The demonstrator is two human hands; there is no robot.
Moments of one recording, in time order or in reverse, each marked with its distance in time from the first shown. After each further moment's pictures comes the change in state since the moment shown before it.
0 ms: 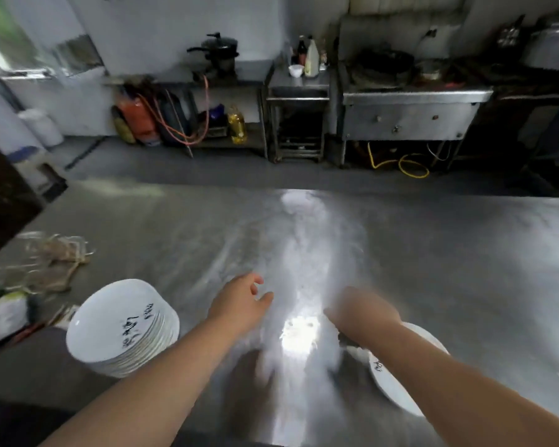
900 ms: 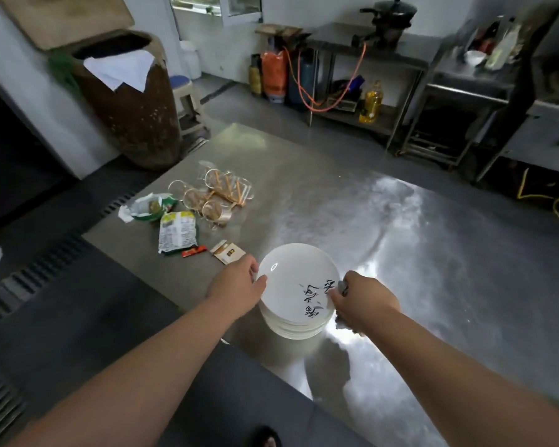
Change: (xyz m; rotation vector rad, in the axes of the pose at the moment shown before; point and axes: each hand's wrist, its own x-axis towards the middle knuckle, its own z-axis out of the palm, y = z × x) left_hand -0.056 -0.311 -0.194 -0.014 0.177 -0.323; right_hand 0.003 -0.349 0.128 -0.140 -0.125 -0.290
